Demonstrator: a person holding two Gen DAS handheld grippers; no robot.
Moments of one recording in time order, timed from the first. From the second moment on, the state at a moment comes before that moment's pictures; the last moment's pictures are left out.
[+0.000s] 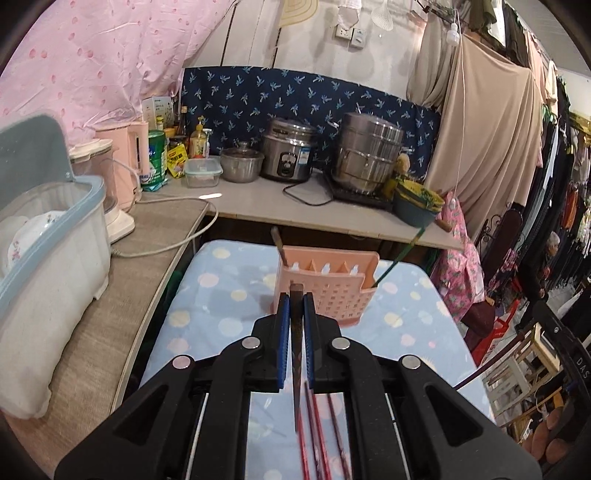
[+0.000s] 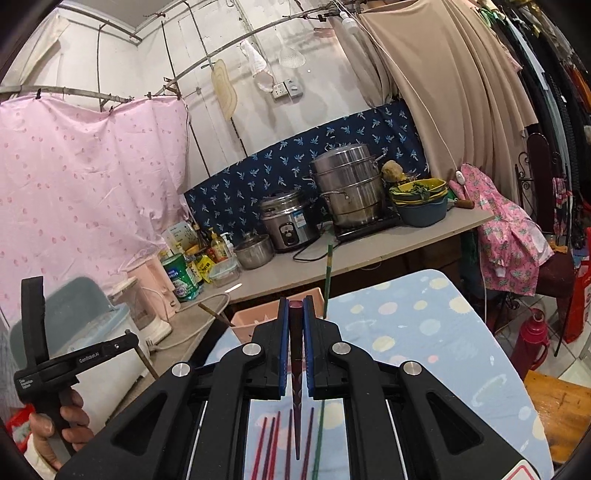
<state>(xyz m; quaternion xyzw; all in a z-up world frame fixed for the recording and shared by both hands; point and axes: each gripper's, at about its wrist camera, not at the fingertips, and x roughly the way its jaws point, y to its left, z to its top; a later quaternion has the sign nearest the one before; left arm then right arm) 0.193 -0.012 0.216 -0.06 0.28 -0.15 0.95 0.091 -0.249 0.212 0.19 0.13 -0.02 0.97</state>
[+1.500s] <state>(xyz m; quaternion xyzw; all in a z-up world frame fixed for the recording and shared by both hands) 0.373 -0.036 0.206 -0.09 0.23 -0.09 0.96 0.323 -0.266 0.197 0.20 0.14 -0.03 0.97</state>
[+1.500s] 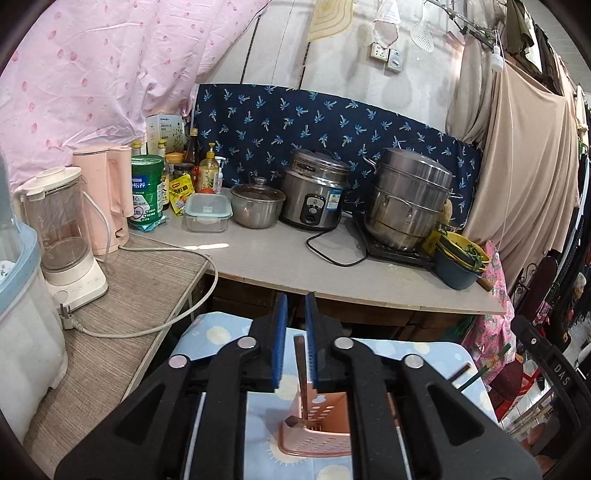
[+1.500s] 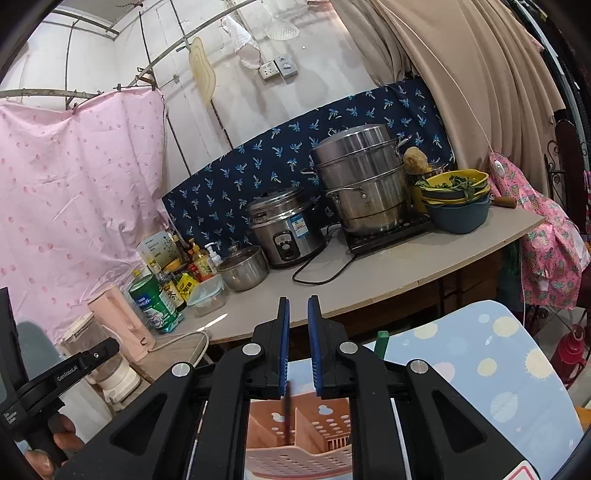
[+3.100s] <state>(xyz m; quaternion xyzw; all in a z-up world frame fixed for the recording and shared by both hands) 0.144 -0.017 0.121 0.02 0.32 -0.07 0.94 0.062 -0.198 0.126 0.13 0.21 -0.03 0.97</state>
